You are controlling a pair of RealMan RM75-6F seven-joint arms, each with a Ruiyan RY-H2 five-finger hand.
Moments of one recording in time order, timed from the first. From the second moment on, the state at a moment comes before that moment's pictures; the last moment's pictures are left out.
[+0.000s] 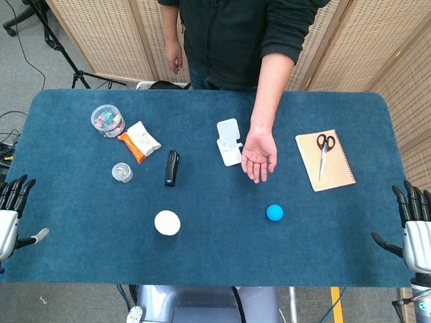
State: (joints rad) left arm -0.10 -1.11 -0.05 -1.61 1.51 1.50 -0.01; right arm 0.04 -1.16 0.12 -1.55 -1.51 1.62 -0.03
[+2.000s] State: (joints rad) left arm -0.13 -1.11 -0.07 -1.60 1.41 1.40 -0.04; right arm 0.47 -1.61 0.09 -1.20 -1.51 1.06 0.07
